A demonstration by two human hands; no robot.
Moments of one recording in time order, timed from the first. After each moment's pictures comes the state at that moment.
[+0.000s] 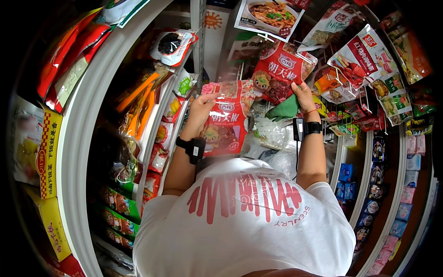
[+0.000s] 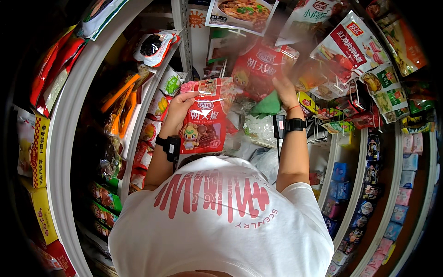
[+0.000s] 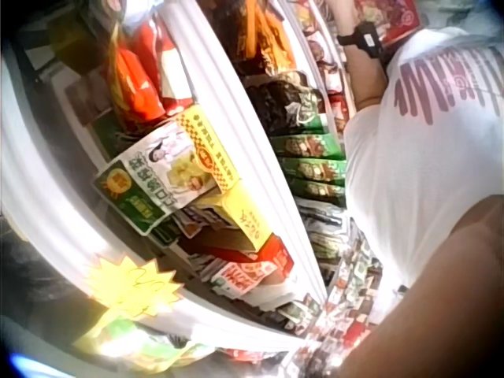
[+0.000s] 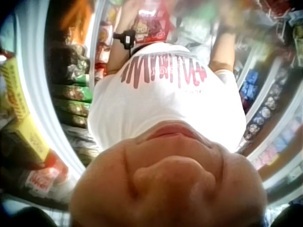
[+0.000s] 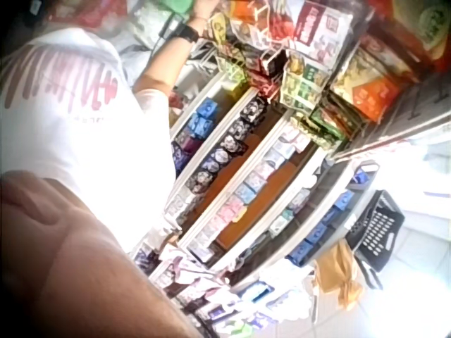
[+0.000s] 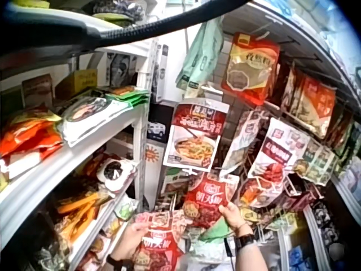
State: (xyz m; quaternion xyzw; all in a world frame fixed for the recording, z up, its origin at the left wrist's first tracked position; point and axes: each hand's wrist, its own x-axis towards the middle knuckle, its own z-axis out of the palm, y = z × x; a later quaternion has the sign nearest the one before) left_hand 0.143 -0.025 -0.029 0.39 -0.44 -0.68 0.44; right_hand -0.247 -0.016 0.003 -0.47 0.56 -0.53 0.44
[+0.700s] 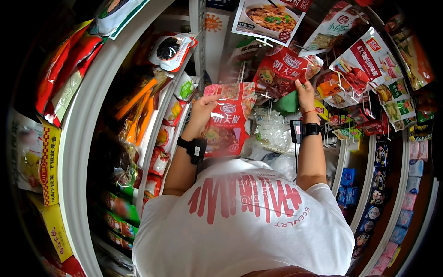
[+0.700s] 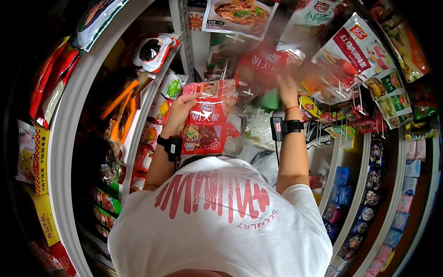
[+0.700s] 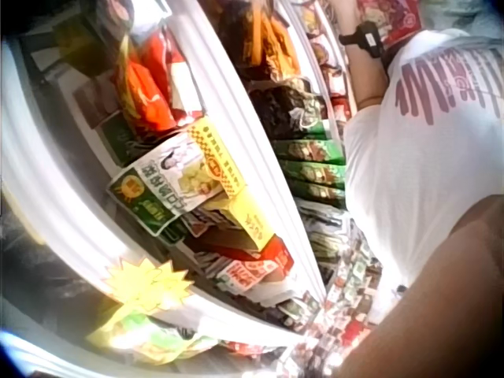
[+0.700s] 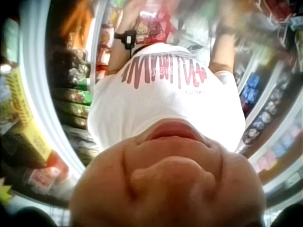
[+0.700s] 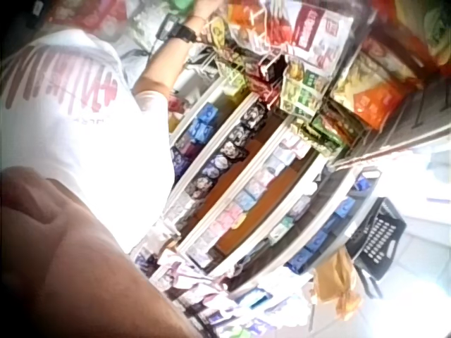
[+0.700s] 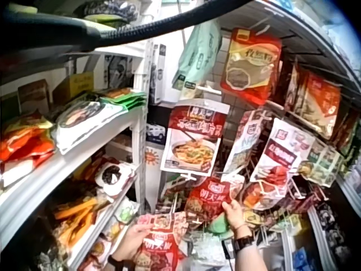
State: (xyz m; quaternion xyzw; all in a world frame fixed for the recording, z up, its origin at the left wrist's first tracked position) left_hand 0.133 -0.041 -0.035 0.40 -0.45 -0.68 0.43; right_hand -0.250 -0.038 -0.002 -0.44 0.60 -0.58 0.32
